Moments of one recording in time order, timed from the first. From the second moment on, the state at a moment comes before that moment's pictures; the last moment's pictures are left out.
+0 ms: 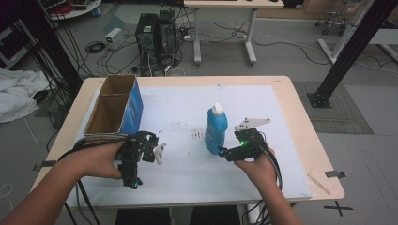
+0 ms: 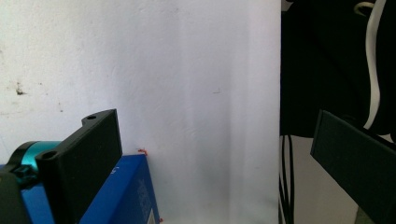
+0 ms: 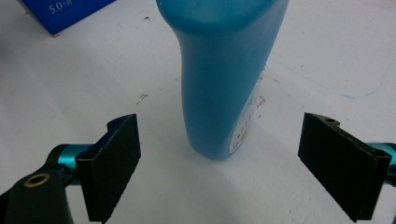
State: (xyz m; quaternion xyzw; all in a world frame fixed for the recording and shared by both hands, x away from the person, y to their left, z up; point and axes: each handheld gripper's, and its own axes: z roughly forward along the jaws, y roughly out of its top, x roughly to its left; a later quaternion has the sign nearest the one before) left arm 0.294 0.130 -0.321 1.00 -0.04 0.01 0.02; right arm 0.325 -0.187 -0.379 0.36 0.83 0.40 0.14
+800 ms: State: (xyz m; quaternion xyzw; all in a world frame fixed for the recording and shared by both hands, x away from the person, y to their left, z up) left arm 0.294 0.136 -0.322 1.00 -0.03 0.01 0.03; right arm 0.333 -0.153 -0.405 0.44 0.78 0.41 0.17
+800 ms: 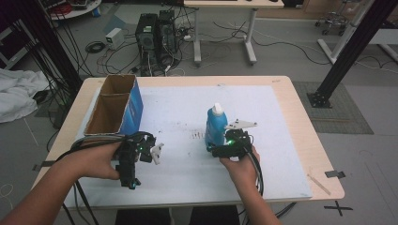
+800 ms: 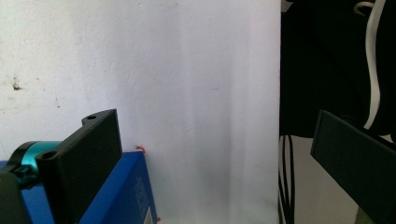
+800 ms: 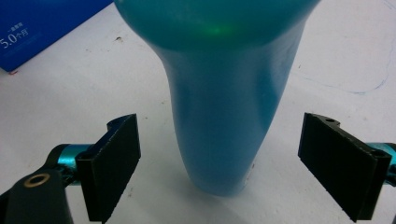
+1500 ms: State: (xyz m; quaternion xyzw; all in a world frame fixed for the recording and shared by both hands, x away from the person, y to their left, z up) left arm 0.293 0.140 -0.324 1.00 -0.03 0.01 0.03; right arm 0.342 -0.134 -0.424 0.47 0.75 0.42 0.22
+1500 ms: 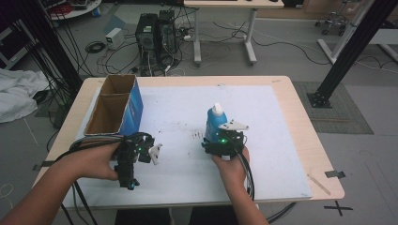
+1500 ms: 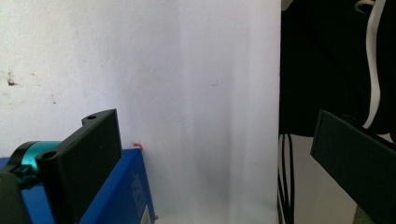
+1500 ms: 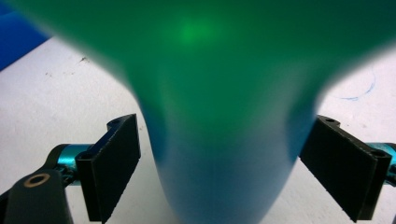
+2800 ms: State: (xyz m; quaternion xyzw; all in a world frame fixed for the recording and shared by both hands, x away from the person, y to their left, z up) left arm 0.294 0.141 -0.326 1.00 -0.03 0.01 0.02; right arm 0.339 -0.121 -0.430 0.48 0.71 0.44 0.28
